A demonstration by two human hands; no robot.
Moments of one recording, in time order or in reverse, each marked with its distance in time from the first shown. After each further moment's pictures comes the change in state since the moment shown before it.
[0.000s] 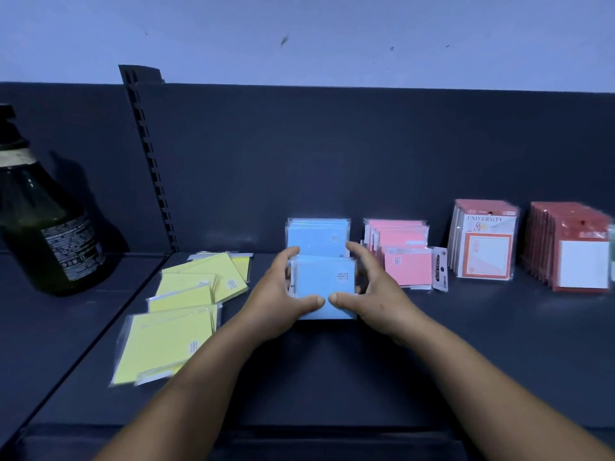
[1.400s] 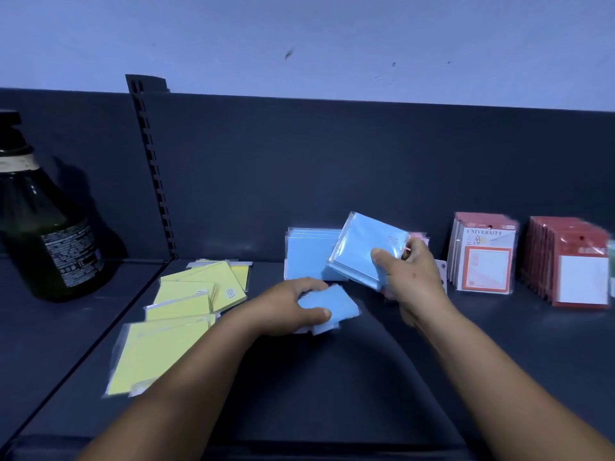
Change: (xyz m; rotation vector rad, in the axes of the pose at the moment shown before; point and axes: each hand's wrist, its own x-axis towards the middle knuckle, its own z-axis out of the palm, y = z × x) left_hand 0.020 0.007 -0.008 0.260 -0.323 -0.064; right_hand 0.022 -0.022 -0.028 0.360 0.449 0.068
